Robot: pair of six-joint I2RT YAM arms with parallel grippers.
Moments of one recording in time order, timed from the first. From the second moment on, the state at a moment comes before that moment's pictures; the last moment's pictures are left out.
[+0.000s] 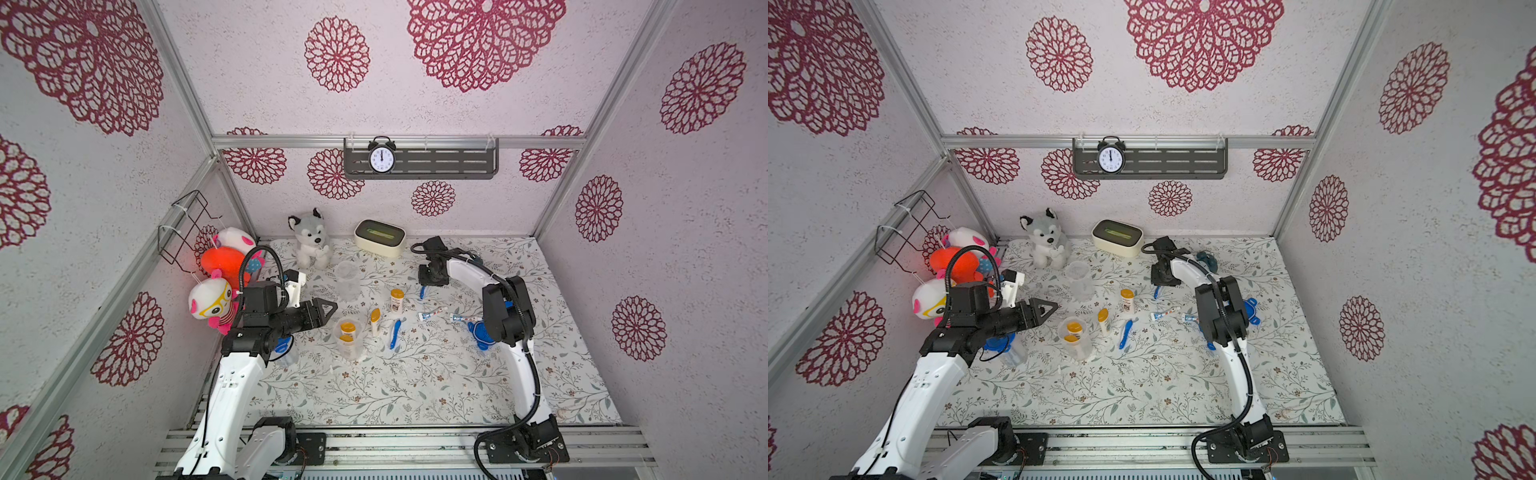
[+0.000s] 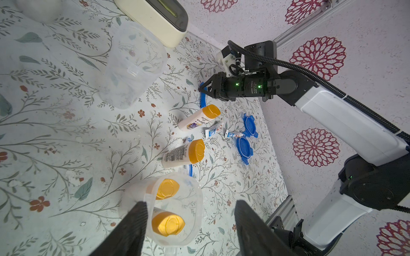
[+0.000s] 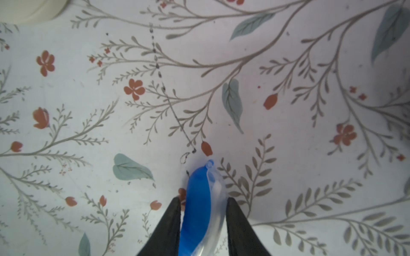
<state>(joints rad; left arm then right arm) 0.01 0.98 0.85 -0.56 0.65 -0.34 0.43 2.39 1.98 -0.70 0.07 0.38</state>
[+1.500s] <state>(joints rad) 0.05 0.96 0.85 -0.60 0.58 -0.35 0.81 1.68 0.97 0.81 -0.56 0.17</state>
